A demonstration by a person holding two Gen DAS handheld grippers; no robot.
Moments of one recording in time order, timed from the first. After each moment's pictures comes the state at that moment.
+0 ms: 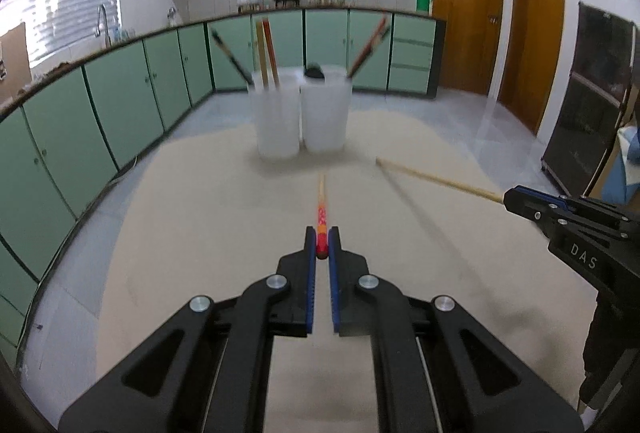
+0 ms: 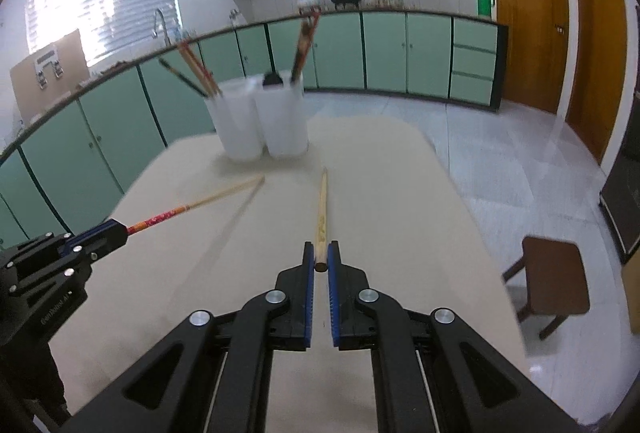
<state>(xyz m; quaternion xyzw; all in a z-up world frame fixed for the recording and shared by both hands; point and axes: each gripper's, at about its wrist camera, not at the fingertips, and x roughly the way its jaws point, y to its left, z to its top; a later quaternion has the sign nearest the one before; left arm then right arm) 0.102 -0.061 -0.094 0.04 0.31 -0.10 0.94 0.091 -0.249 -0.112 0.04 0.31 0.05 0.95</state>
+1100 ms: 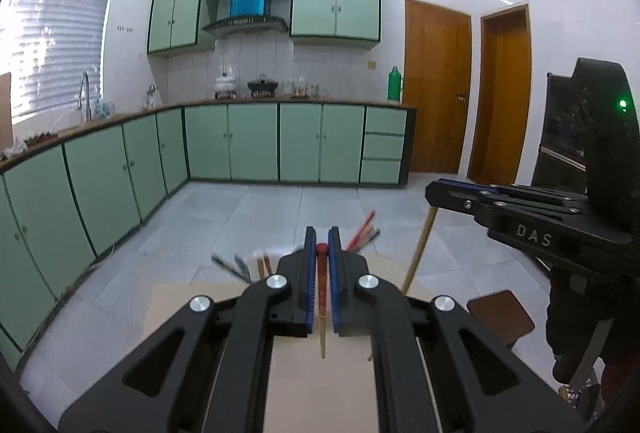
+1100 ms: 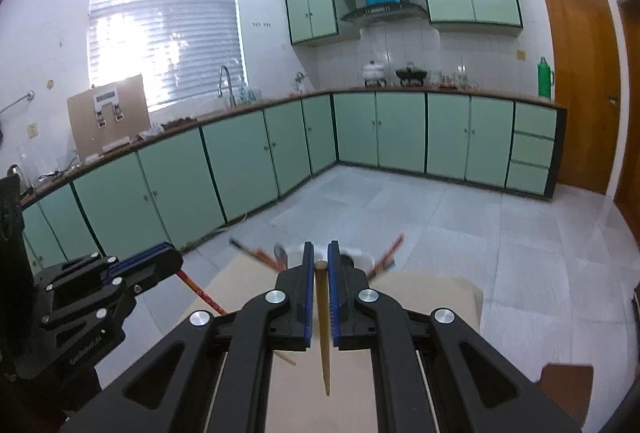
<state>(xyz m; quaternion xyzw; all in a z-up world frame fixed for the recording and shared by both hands) 0.165 -0.059 0.059 0.02 0.17 -0.17 0.97 0.183 -0.223 0.069 0.02 0.19 0.16 0.97</state>
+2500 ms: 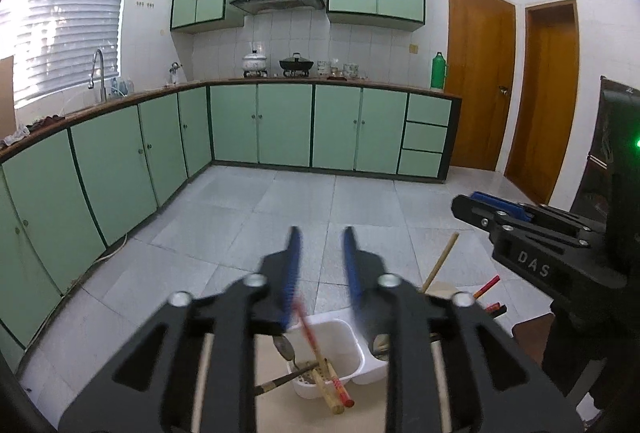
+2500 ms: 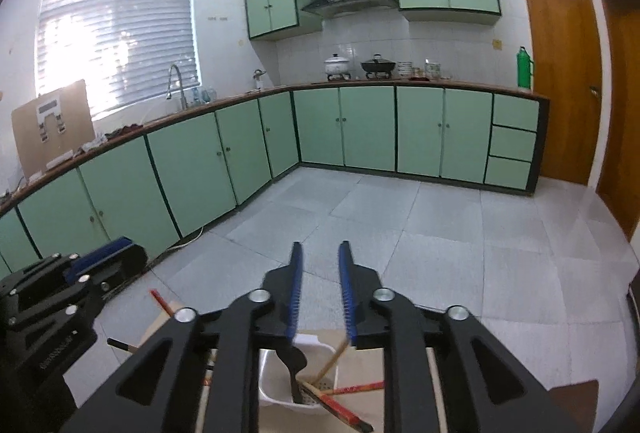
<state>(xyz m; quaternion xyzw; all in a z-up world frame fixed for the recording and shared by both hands) 0.346 -0.038 0.042 0.00 0.21 -0.11 0.97 0.360 -0.224 0.029 0.04 0.21 0.09 0.97</state>
